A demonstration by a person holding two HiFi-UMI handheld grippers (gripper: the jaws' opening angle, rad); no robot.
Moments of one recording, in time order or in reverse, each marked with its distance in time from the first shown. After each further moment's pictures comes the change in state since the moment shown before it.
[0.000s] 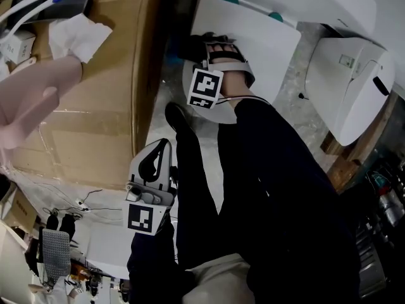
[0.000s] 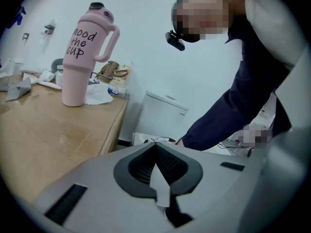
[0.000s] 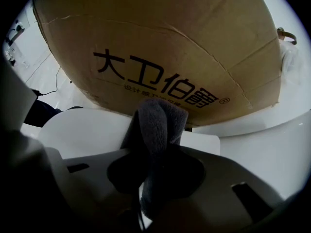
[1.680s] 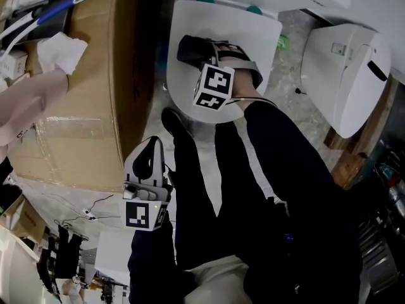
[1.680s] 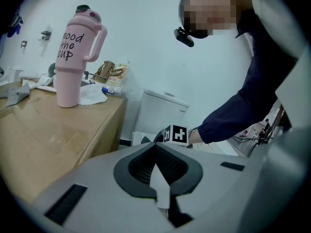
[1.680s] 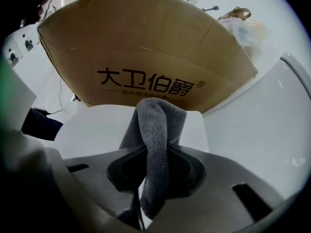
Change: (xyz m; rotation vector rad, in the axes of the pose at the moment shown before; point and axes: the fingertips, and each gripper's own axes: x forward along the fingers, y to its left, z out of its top) left arm 0.015 -0.019 0.001 0.023 -0.023 0.050; right arm -0.044 -0.013 -0.055 0.202 -0.070 0.075
